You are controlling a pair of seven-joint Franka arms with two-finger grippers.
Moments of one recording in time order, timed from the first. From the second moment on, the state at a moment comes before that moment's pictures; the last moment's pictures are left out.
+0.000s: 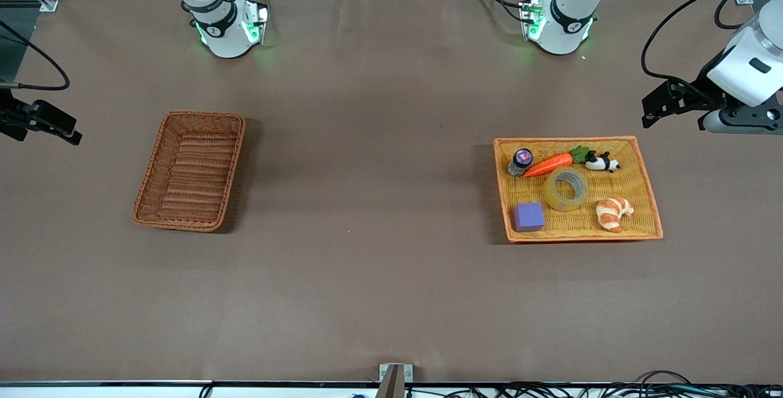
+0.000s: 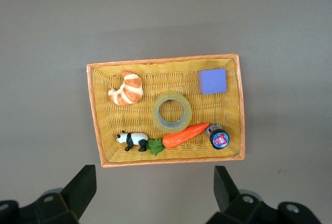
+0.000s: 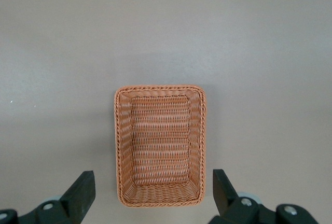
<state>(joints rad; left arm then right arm) -0.01 -0.04 -0.10 -1.65 0.00 1.64 -0.05 -0.01 0.03 -0.05 -1.54 -0.02 1.61 0.03</state>
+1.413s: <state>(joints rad) -0.01 0.13 -0.10 -2.01 0.00 2.11 -0.05 -0.01 0.03 -0.05 -1.53 -0.02 1.58 0.03</state>
